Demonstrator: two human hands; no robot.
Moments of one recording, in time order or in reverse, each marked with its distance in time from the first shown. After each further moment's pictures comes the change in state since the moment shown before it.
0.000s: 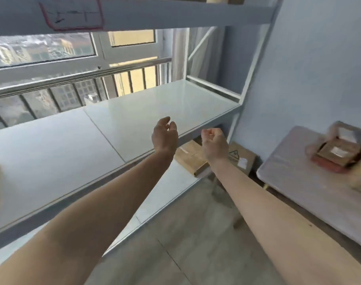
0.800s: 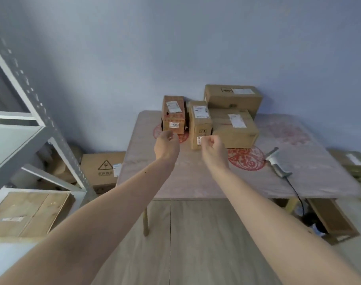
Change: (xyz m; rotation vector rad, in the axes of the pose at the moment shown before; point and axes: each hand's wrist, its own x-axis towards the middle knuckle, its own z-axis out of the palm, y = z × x) left_hand -0.206 0.052 0.500 0.049 -0.886 0.009; right_hand 0.064 0.226 -0.434 -0.059 0.689 0.361
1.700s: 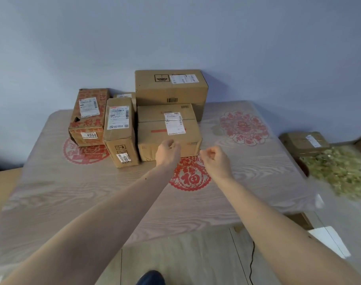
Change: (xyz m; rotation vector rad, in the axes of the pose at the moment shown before) left_hand 0.096 -0.001 0.371 0.124 -0.268 -0.161; right_hand 0.267 0.197 -0.197 -0.200 0.042 0.180
